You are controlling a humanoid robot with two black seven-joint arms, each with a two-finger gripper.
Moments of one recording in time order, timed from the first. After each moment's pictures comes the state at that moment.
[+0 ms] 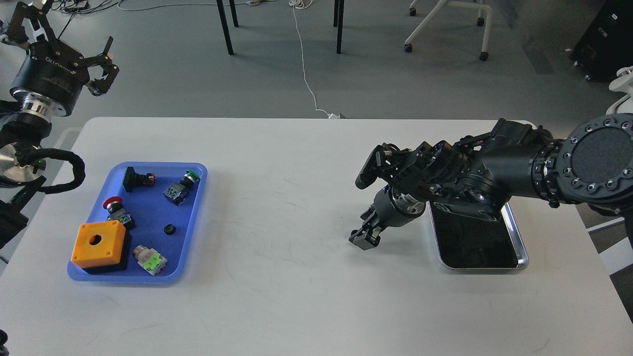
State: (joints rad) left arm -0.78 0.61 -0.71 -0.75 -0.16 -0.45 -0.41; right arm 1.48 0.00 -0.91 0.86 -1.20 0.18 0.49
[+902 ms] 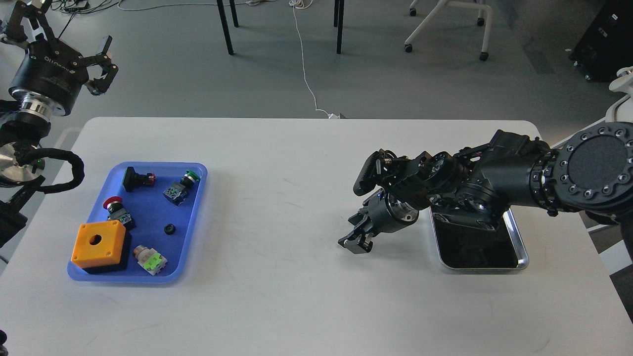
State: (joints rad) left arm -0.78 0.61 -0.71 -0.75 -0.15 -0.45 -0.41; right arm 1.44 0.00 -0.91 0.87 -1.20 0.08 0.49
